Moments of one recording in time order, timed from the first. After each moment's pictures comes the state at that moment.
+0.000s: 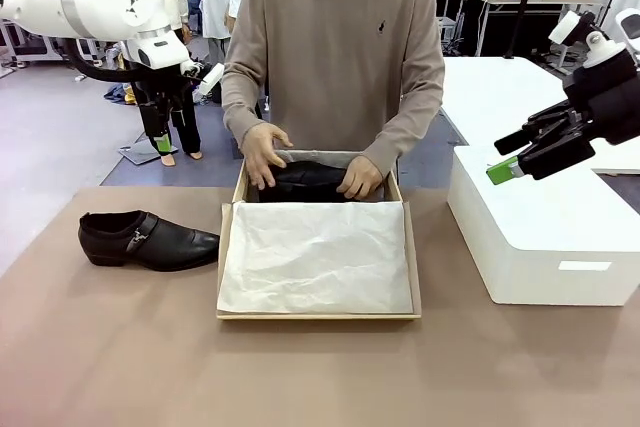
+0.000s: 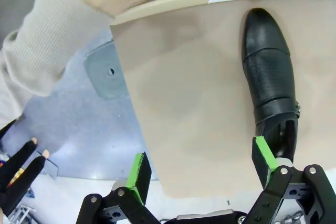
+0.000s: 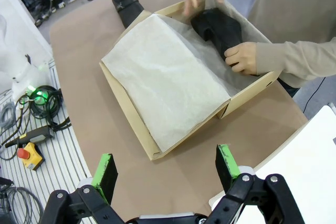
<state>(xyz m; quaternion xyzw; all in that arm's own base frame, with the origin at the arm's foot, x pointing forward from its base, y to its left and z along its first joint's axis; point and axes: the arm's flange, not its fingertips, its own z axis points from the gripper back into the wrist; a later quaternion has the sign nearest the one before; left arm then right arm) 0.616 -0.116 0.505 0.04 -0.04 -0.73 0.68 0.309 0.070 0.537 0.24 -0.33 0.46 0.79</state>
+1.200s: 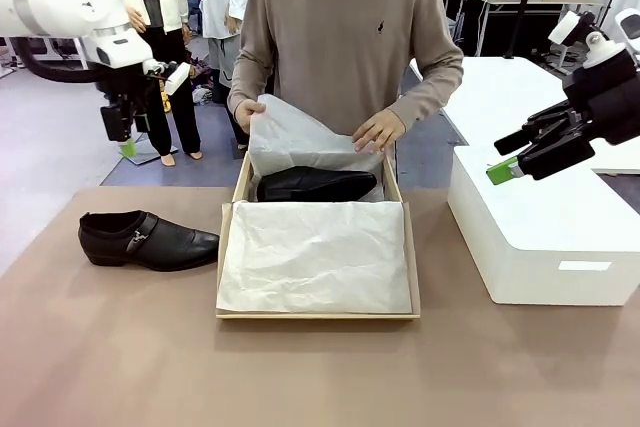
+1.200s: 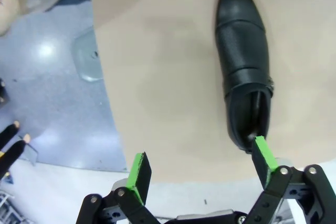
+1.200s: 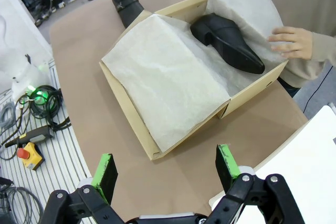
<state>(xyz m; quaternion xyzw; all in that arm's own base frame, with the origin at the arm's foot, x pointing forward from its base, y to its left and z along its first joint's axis) 0.577 -0.058 0.510 0.02 -0.03 -0.70 0.72 0.309 0.070 0.537 0.24 -0.33 0.46 0.79</state>
